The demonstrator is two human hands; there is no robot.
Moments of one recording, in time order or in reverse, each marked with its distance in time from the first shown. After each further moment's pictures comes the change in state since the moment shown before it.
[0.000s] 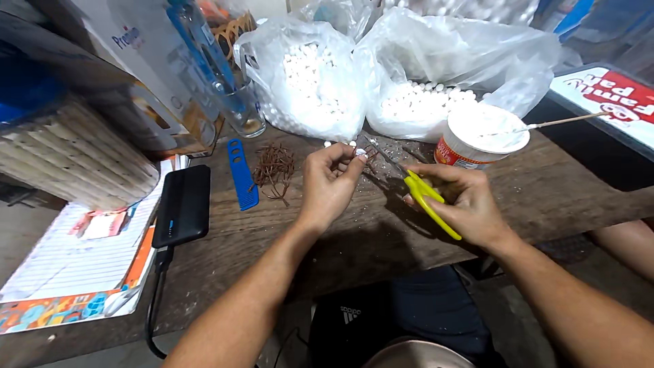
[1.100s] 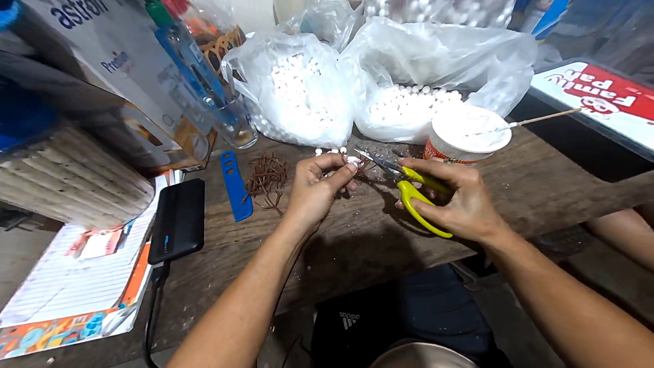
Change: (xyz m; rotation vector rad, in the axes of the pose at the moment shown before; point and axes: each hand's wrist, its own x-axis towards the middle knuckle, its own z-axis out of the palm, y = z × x) left_hand 0.004 0.005 -0.007 -0.326 -0.132 -0.263; right_hand 0.003 0.012 -0.013 -0.271 0.054 -0.113
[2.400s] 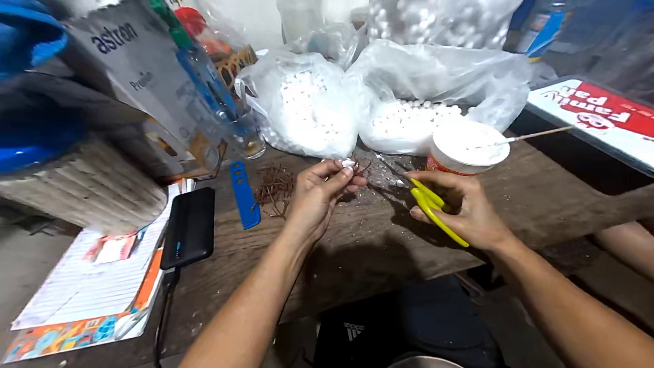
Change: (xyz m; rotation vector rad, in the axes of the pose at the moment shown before) left_hand 0.002 0.004 0.000 -0.326 0.067 -0.097; right_hand -0.001 0.000 -0.004 0.248 -0.043 0.104
